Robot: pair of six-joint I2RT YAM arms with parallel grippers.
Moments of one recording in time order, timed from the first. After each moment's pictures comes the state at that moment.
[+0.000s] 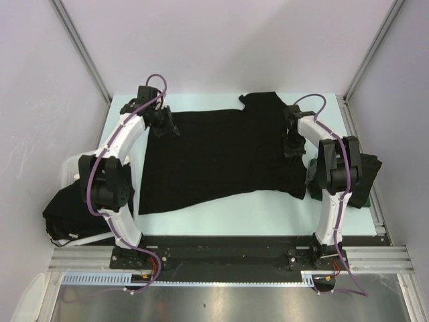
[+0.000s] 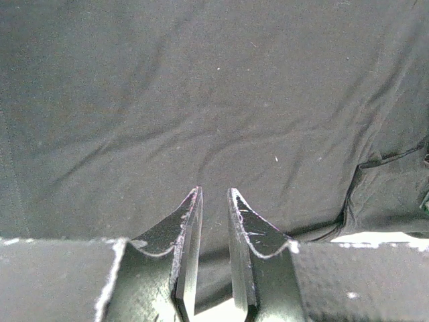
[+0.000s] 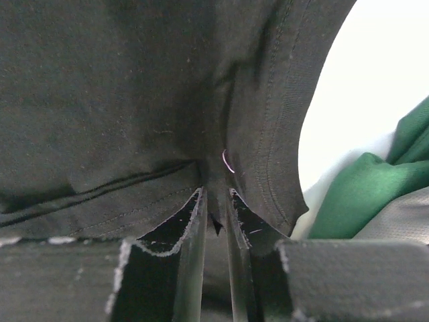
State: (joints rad) left arm -0.14 1.81 1.58 -0.72 0.24 -0.37; right arm 0.16 2.06 1.57 -0.90 0.16 0.21
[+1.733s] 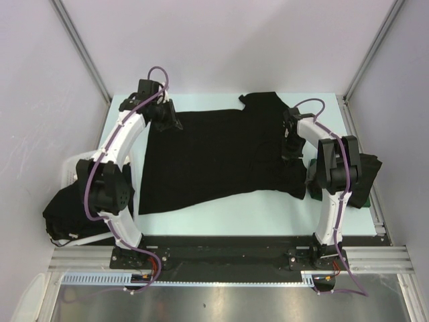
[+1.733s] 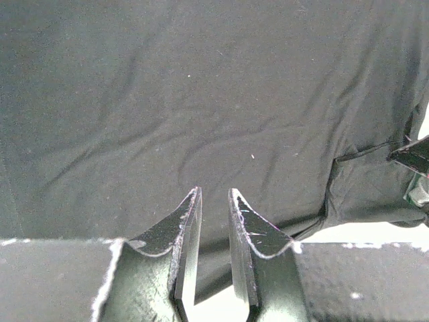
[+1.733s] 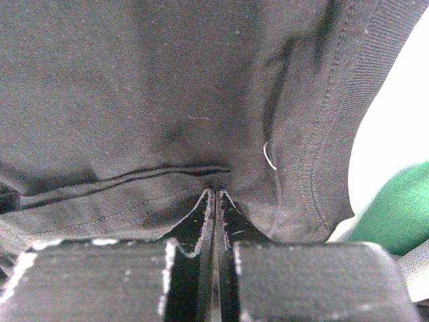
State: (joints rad) left arm -0.17 1.79 1.66 -0.77 0.24 -0.37; right arm 0.16 2.07 1.53 -0.90 0.04 0.23
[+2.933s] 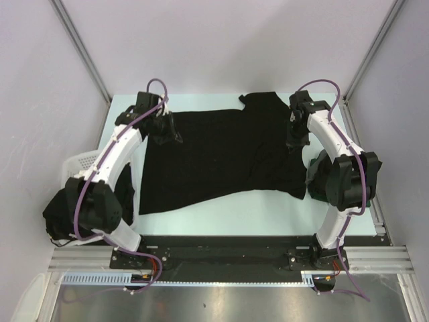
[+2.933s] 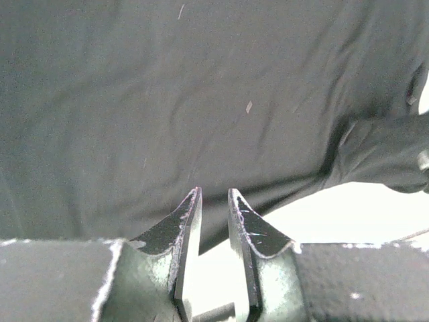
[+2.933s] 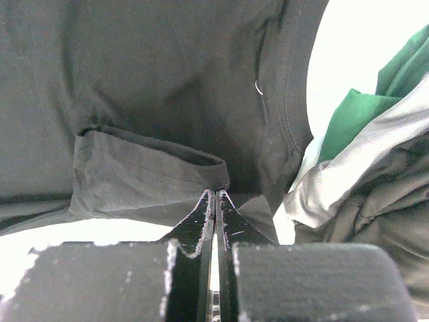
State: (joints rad) left arm -0.21 1.61 1.49 -0.77 0.23 -0.40; right arm 0.17 1.83 1.63 -1.04 0.06 0.23
